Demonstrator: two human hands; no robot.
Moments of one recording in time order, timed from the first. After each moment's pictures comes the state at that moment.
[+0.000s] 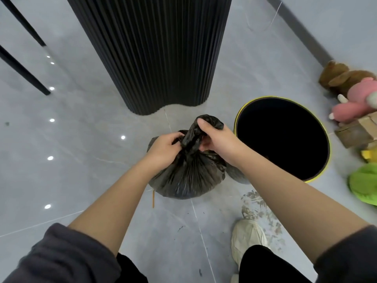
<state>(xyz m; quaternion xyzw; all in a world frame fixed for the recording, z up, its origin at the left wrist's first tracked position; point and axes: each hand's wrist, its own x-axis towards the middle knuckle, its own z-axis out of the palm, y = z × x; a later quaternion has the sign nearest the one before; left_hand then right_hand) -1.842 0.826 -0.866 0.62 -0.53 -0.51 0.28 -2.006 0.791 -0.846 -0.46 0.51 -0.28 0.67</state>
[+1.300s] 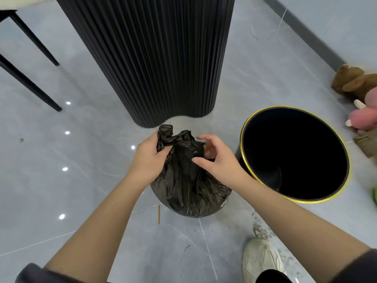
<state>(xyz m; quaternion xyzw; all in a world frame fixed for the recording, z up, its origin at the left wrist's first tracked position) -1.822 0.821 -0.847 0.68 -0.55 -0.35 0.35 -2.012 0.801 -0.883 -0.64 0.51 -0.30 0.49</state>
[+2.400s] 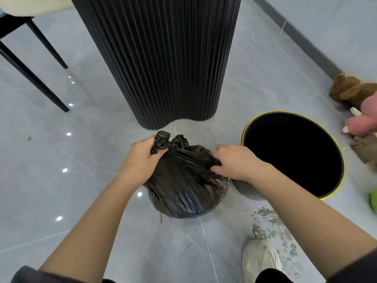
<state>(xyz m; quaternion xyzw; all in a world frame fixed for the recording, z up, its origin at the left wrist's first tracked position) -1.794 0.840 -0.834 0.68 -0.58 -0.32 0.31 -2.028 0.783 -0.847 -0.87 0.45 0.13 0.14</state>
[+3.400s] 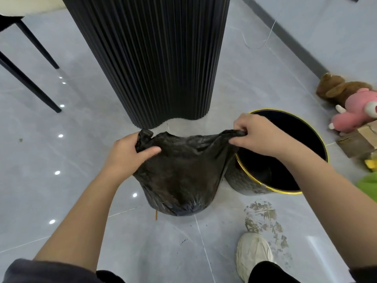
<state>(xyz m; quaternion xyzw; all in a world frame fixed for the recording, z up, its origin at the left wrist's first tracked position) -1.777 0.838 -0.827 0.72 -0.59 -0.28 0.26 -2.079 0.768 -0.780 -0.79 0.55 -0.07 0.25</state>
